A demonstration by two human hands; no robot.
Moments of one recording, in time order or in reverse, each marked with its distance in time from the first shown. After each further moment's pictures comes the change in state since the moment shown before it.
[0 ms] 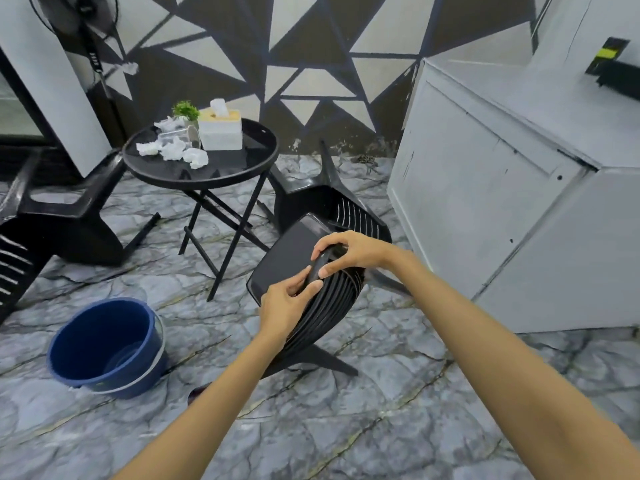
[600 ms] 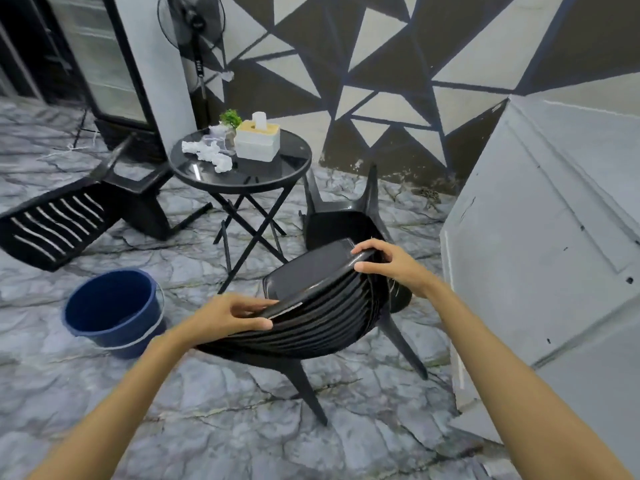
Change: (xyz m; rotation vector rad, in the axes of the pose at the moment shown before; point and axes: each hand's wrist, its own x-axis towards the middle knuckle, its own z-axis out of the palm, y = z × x) left_hand 0.046 0.062 0.071 0.265 -0.207 0.012; right_hand -0.016 0.172 -0.173 0.293 0.030 -0.137
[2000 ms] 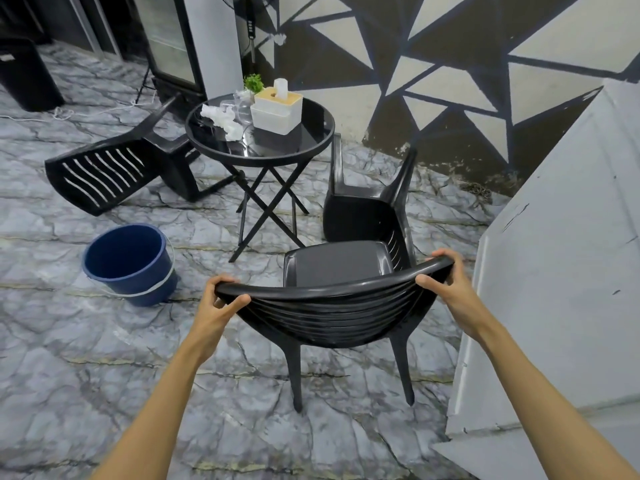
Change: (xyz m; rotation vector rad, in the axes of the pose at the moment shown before) left_hand 0.095 -0.003 0.123 -0.730 0.768 -0.127; right_hand -0.016 0.118 -0.141 0.311 0.157 0.075
